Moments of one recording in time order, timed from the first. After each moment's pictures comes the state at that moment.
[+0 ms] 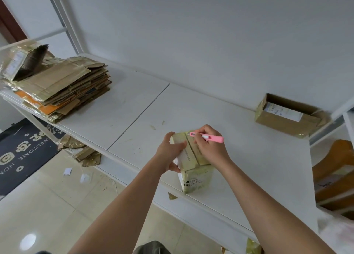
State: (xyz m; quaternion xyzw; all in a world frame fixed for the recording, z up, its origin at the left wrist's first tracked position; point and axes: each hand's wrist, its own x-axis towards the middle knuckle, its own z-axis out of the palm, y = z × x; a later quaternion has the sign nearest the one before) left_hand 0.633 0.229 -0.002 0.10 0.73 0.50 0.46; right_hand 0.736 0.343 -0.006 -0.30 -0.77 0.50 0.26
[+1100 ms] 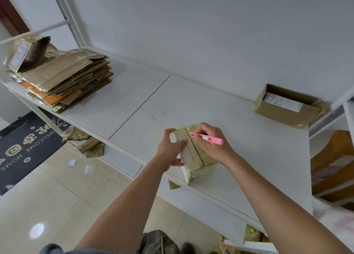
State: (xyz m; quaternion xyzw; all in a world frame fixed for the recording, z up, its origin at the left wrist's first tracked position) left_hand 0.665 0.216 -0.011 0.08 0.73 0.52 0.43; right_hand 0.771 0.339 -0.001 -0.19 -0.86 0.44 0.19
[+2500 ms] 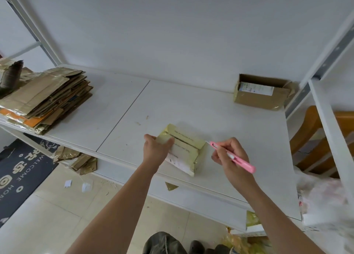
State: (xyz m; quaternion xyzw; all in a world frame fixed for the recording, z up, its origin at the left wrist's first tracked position) left_hand 0.675 0.220 -0.013 0.12 0.83 0.46 0.28; right_hand 0.888 0.312 -0.025 -0.30 -0.67 0.58 0.36
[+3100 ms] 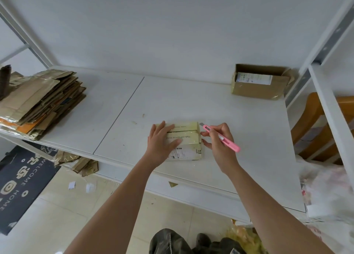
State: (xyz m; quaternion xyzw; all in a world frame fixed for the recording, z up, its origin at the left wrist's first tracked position) left_hand 0.669 0.230 -0.022 0.42 0.81 0.33 0.24; right_hand 0.839 0.335 -0.044 -0.35 -0.56 0.64 0.40
